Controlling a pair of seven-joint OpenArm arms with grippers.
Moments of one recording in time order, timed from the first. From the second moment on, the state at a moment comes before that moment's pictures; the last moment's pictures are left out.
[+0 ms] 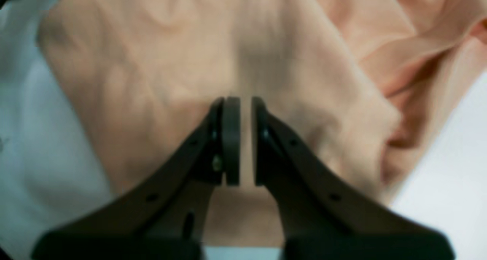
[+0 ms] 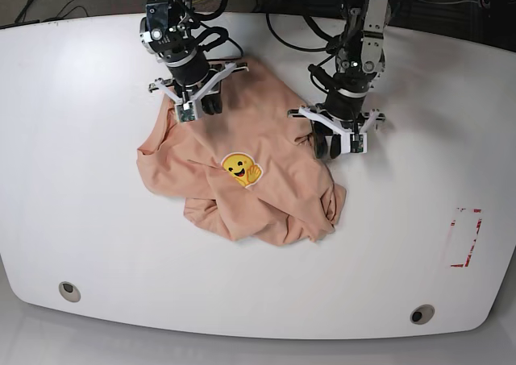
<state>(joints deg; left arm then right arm) 13.8 1.7 4.8 93.8 -8.5 0.3 15.2 -24.4 -2.0 2.2 106.7 5.6 12.8 -35.4</state>
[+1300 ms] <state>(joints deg) 15.2 -1.1 1.1 90.3 -9.5 1.1 17.7 -20.6 0.4 2.5 102.7 4.8 11.9 -39.0</state>
